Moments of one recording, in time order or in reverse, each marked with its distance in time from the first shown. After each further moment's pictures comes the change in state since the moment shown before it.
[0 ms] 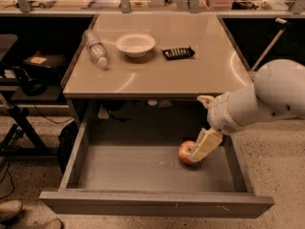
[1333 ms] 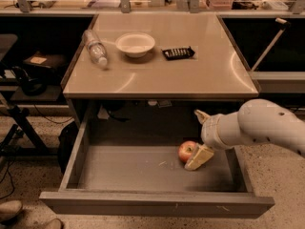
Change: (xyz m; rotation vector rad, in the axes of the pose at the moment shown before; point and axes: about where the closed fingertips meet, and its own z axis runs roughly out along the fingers) arm 0.053 -0.007 0.071 0.113 0.005 -0.053
